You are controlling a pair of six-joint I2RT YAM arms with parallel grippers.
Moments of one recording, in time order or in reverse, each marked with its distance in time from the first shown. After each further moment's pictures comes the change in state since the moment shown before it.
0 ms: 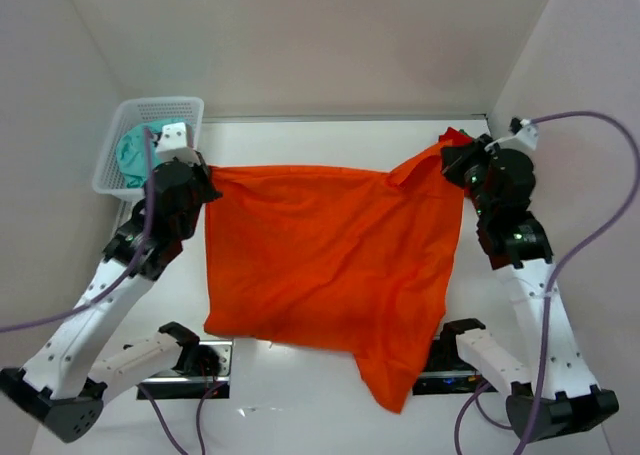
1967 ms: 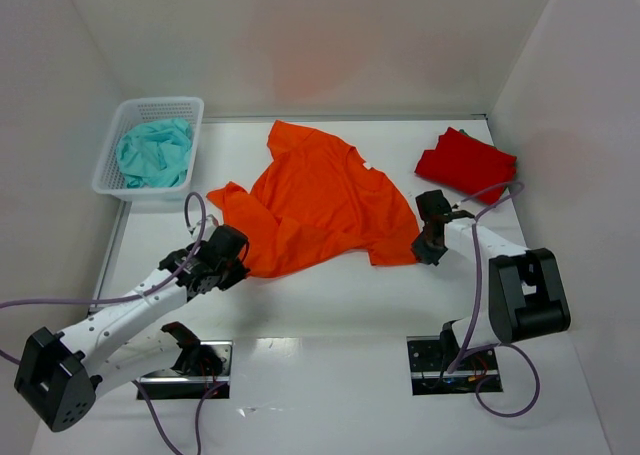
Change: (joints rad) left arm -0.134 0.033 -0.512 -0.246 0.195 -0.810; right arm 0.033 0.498 -0.433 -0.203 0.124 0.340
